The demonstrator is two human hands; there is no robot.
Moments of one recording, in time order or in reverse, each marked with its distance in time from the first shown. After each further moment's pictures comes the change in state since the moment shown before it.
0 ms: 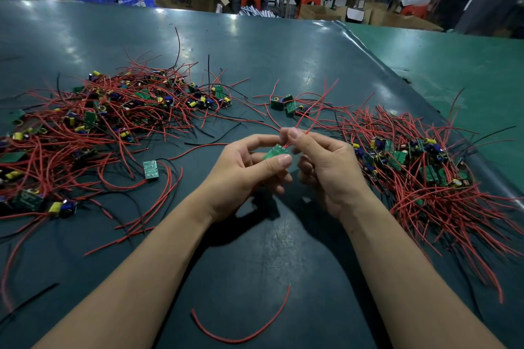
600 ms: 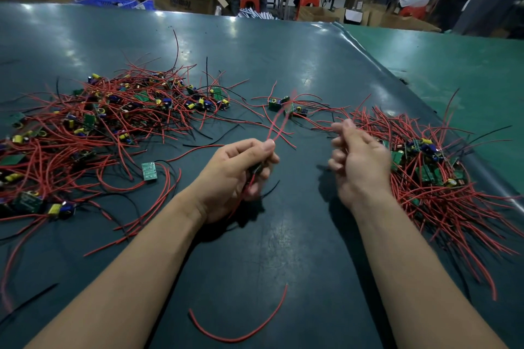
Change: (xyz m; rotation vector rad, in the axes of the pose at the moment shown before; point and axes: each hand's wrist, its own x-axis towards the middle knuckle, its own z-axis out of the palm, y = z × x) left_hand -0.001 0.009 -0.003 -0.092 -0.004 -0.162; right_hand 0.020 -0.003 -0.029 0.255 0.371 -0.037
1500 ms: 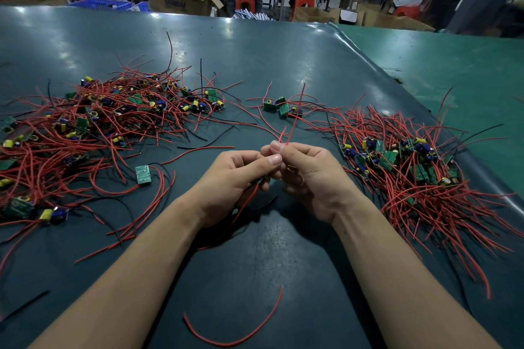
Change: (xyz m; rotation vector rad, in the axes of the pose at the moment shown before) left_hand 0.000 -0.004 0.008 0.207 0.053 -0.015; right_hand -0.024 0.015 0.015 -0.229 -0.597 0.258
